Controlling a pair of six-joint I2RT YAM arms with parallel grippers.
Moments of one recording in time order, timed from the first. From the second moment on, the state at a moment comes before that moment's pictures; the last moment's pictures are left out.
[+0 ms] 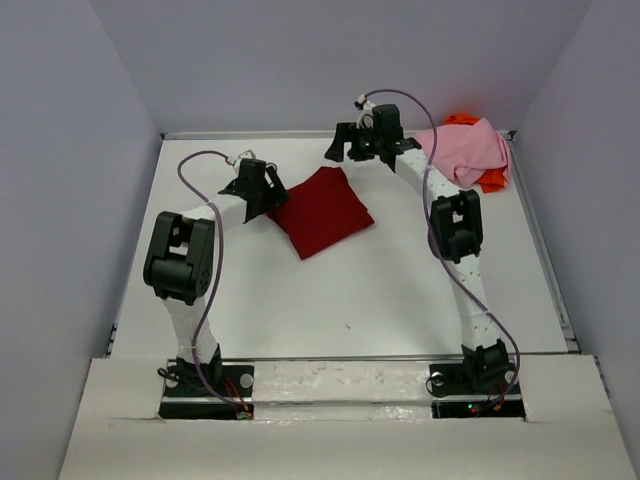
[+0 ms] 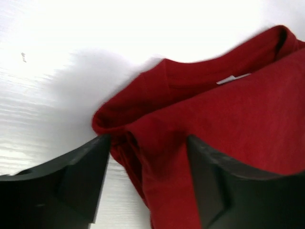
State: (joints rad) left arm -0.26 1.89 1.20 -0.05 -0.09 -0.66; right arm 0.33 2.55 2.31 -0.29 -0.49 0.28
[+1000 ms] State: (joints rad) left arm -0.29 1.73 1.02 -0.09 -0.03 -0.75; right arm 0.33 2.20 1.69 -0.30 -0.34 0.21
